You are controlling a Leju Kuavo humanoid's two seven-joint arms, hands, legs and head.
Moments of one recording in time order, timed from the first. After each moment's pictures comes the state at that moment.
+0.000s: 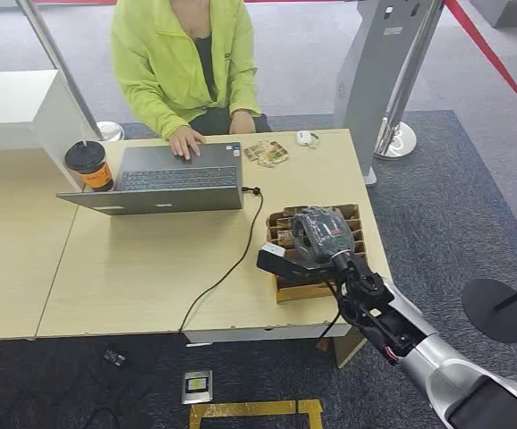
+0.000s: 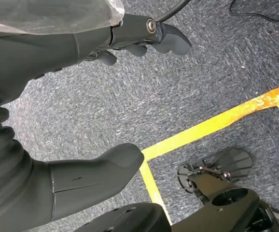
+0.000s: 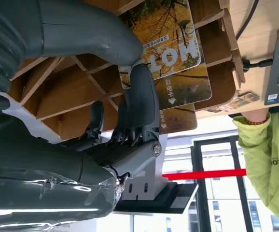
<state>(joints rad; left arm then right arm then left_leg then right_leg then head) -0.17 0.09 -1.47 -0.21 0.86 0.38 -0.02 -0.55 -0.10 0.68 -0.94 0.99 -0.39 0.15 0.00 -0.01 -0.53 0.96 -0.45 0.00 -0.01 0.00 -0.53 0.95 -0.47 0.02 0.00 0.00</state>
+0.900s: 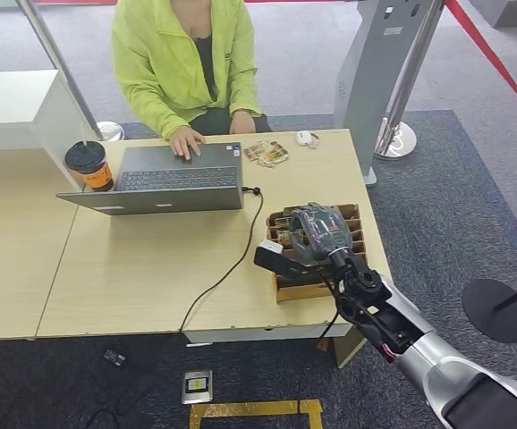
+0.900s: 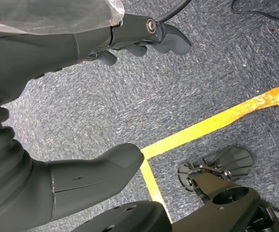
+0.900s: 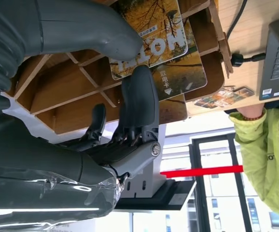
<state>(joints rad) -0.16 0.09 -1.47 -0.21 0.87 0.38 -0.02 -0.56 -0.08 0.67 -0.93 0.99 -0.39 0.15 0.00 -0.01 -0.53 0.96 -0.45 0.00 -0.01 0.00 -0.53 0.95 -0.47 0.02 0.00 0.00</state>
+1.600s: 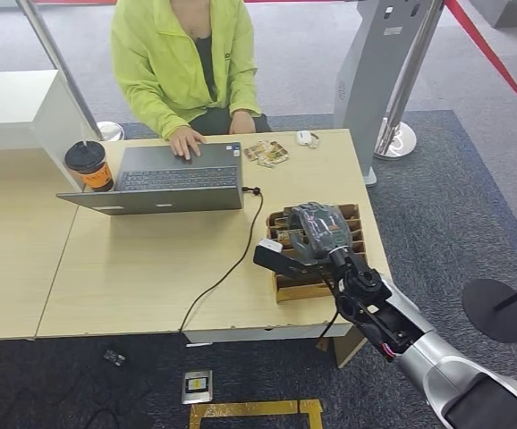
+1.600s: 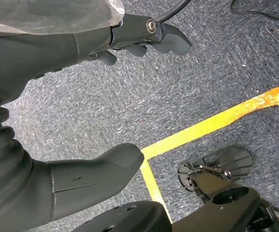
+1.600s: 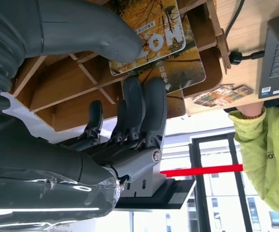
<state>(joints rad) -0.16 0.09 -1.47 -0.21 0.87 0.38 -0.02 -0.56 -0.08 0.67 -0.95 1.00 -0.37 0.15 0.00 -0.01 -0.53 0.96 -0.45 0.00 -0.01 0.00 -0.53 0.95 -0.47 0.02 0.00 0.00</state>
